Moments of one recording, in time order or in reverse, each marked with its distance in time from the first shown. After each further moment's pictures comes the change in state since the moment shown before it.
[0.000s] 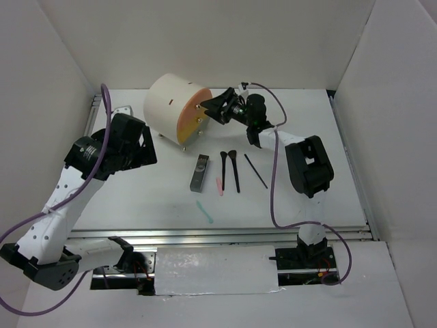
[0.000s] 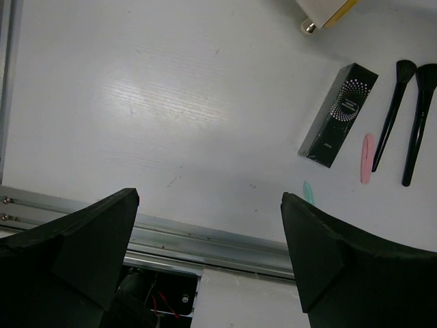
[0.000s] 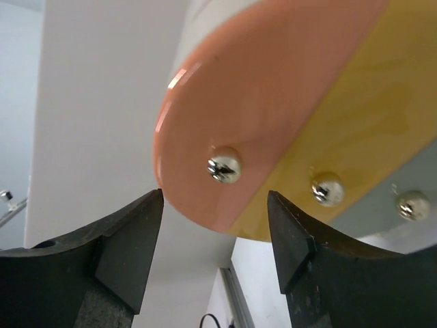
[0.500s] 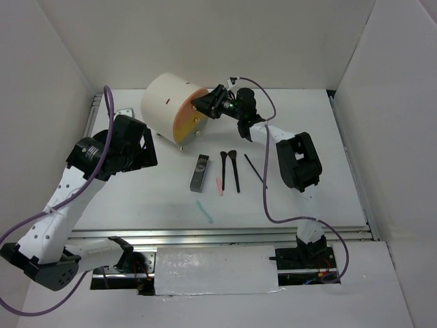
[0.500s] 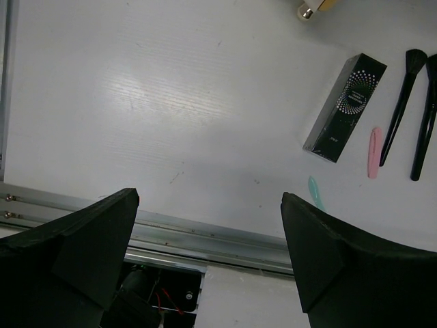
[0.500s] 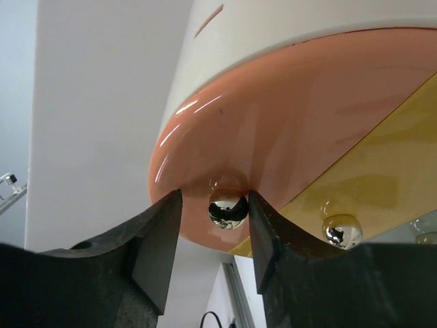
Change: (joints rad) left arm 0.000 -0.010 -0.033 0.001 0.013 0.009; right arm 0.039 0.146 0.238 -0.063 -0.045 0.006
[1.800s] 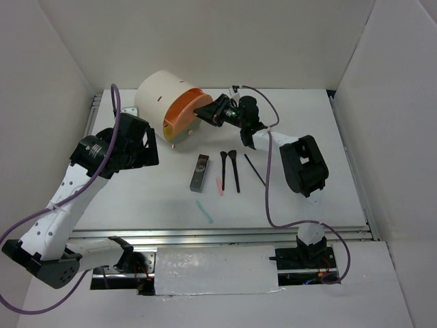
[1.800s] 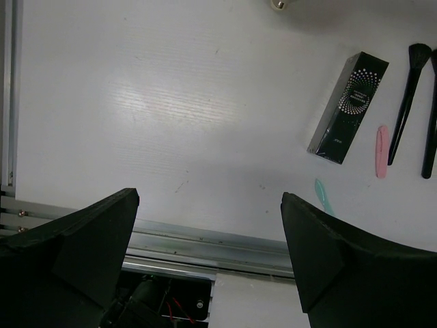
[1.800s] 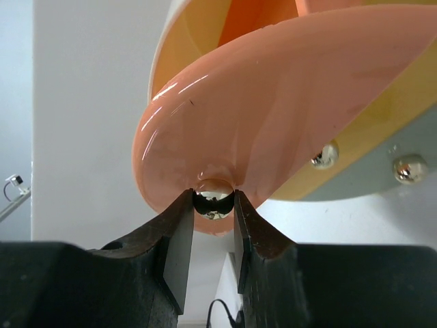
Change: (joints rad) left arm 0.000 0.024 -0.003 0.034 -0.006 0.073; right arm 0.014 -0.082 -0.155 0.038 0.023 0.021
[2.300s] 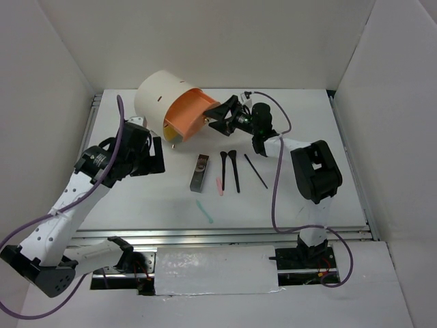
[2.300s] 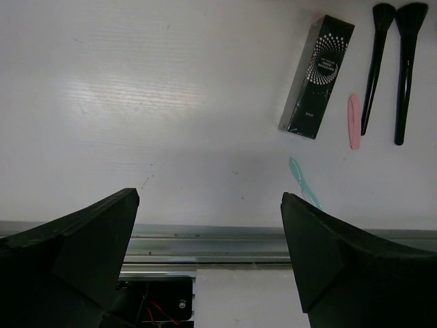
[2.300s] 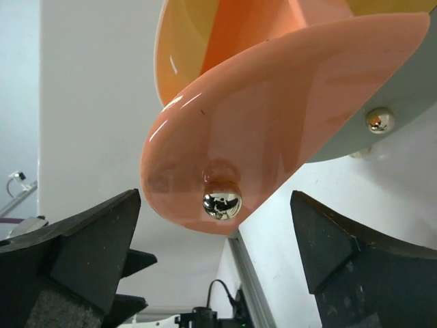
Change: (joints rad) left arm 0.000 -0.061 -0.146 0.123 0.133 0.009; right arm -0.058 -0.156 -0.247 0.085 -0.051 0.005
